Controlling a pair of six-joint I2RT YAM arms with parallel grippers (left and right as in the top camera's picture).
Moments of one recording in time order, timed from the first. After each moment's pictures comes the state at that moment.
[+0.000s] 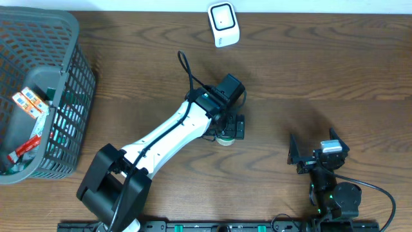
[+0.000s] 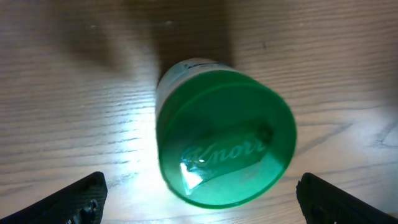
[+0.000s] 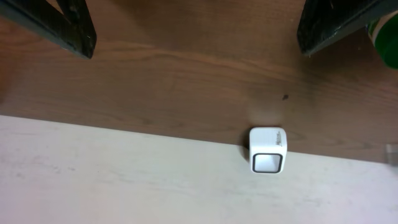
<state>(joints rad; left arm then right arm) -0.71 1.80 1.35 -0.91 0.14 -0.63 0.02 0.01 0.01 -0.06 -0.10 -0.07</state>
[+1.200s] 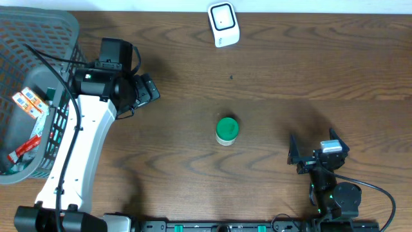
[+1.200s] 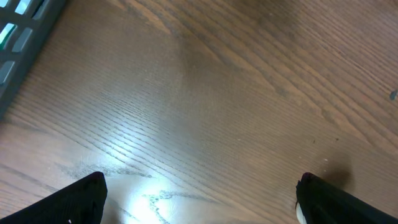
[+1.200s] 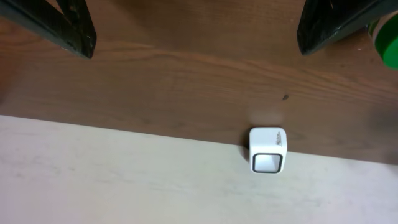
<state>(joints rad) -0.11 1.51 1.40 -1.13 -0.04 -0.58 0.02 0.01 0.01 -0.06 -0.10 -0.07</state>
